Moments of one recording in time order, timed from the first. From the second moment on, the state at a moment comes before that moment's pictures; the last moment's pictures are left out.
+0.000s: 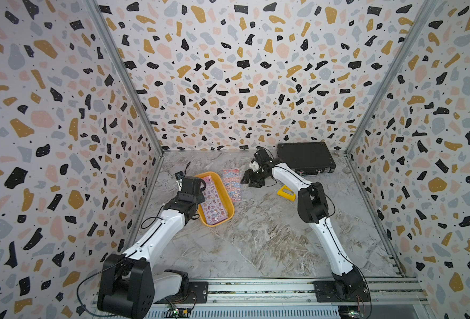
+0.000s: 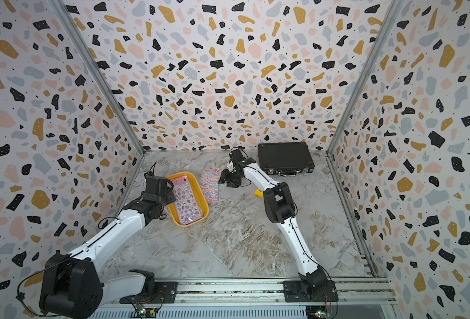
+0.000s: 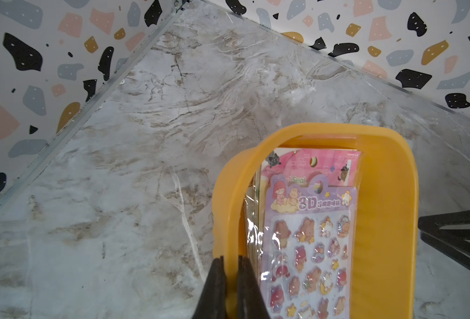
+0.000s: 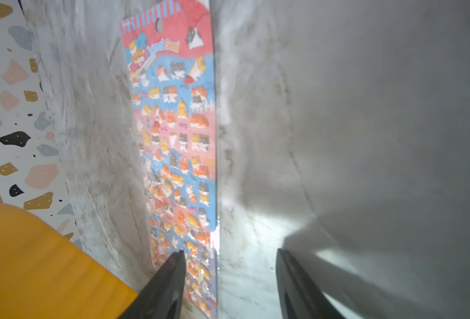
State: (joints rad) left arm -0.21 1.24 0.81 -0.35 -0.36 -0.52; right arm 0.54 2.59 2.33 -0.80 -0.49 0.59
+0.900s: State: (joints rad) left arm -0.54 1.43 0.88 -0.16 -0.13 -0.40; right arm 0.70 1.29 0.83 -0.14 -0.17 0.62
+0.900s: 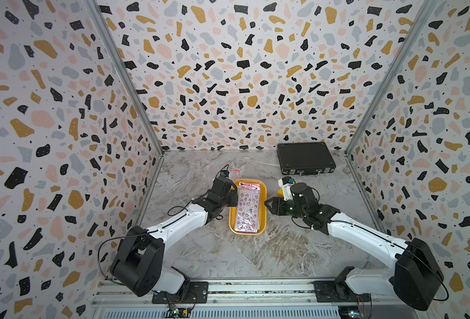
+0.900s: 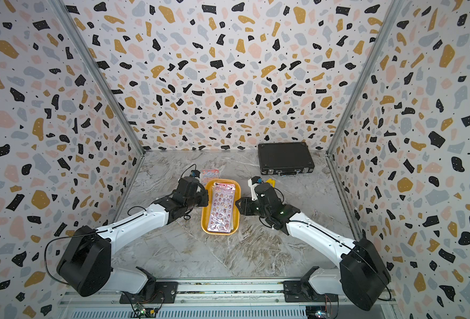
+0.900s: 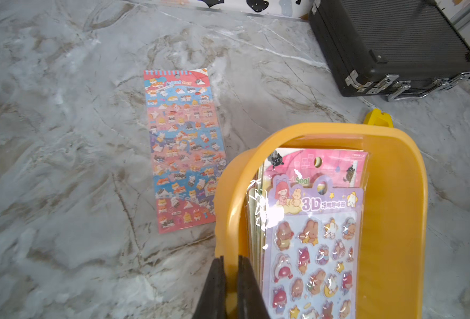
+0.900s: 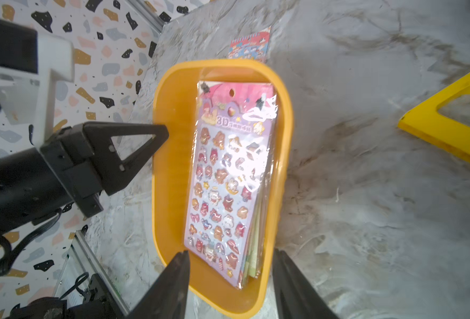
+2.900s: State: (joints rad) left arm -0.64 1.41 0.84 -0.02 -0.28 -0.37; right arm 0.80 1.56 1.01 -0.28 -0.28 0.64
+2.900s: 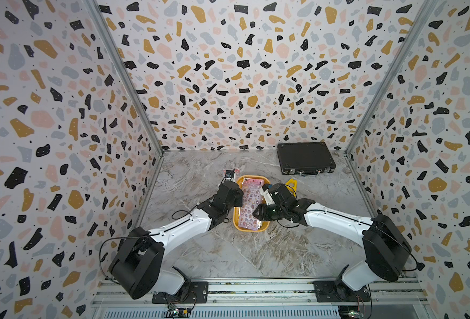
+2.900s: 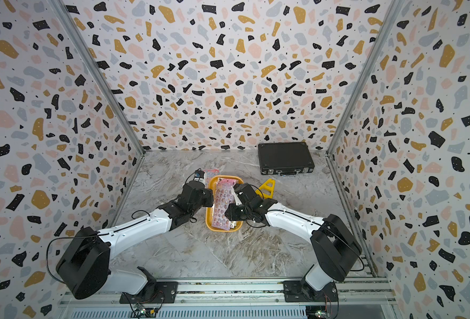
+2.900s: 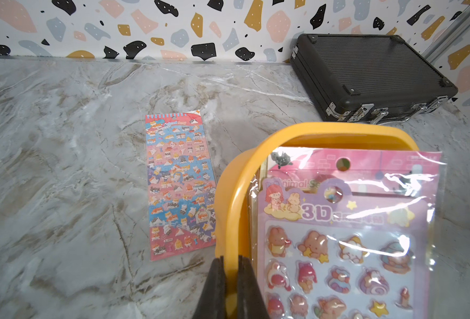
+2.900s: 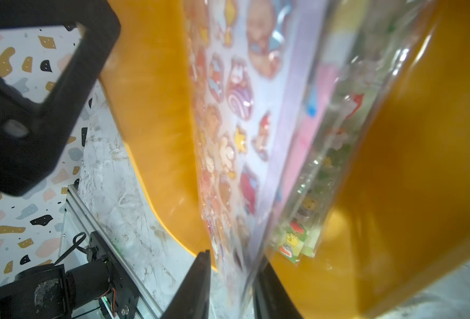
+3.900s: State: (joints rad) left arm -0.64 1.43 0.87 -0.05 -0.30 -0.37; right arm 0.76 1.52 1.03 -0.48 -0.09 0.59
